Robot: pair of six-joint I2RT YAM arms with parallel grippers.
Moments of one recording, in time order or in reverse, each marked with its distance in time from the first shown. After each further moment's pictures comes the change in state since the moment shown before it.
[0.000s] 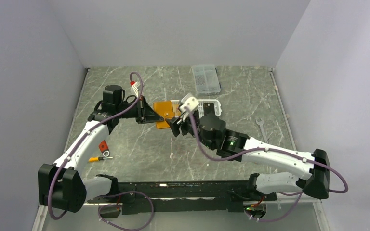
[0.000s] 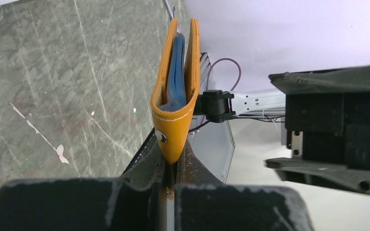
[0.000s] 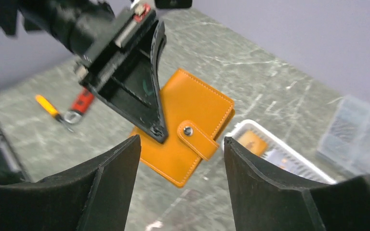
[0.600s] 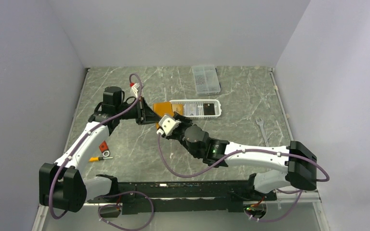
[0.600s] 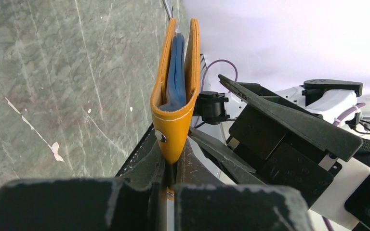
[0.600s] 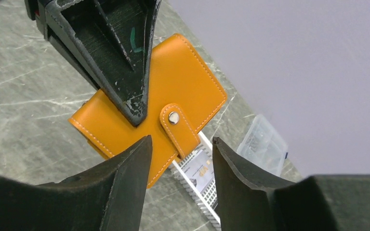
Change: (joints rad) left arm 0.008 0.001 -0.032 0.032 0.005 -0.051; right arm 0.108 0.170 -0.116 0.239 0.217 -0.556
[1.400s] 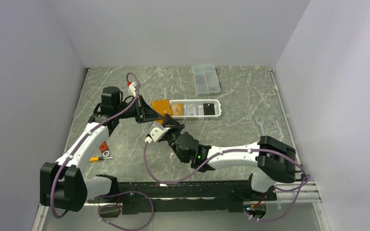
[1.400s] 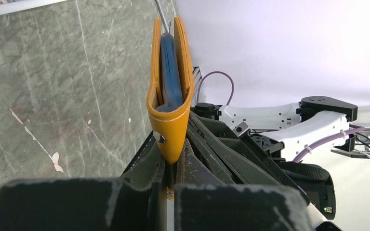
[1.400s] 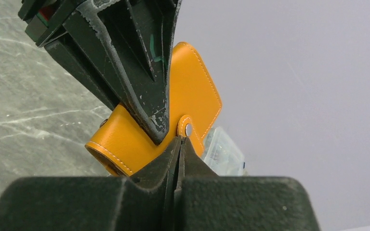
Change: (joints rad) left arm 0.020 0.002 -0.034 0.105 -0.005 -0.083; right arm 0.042 0.236 -0.034 0.448 0.145 -0.315
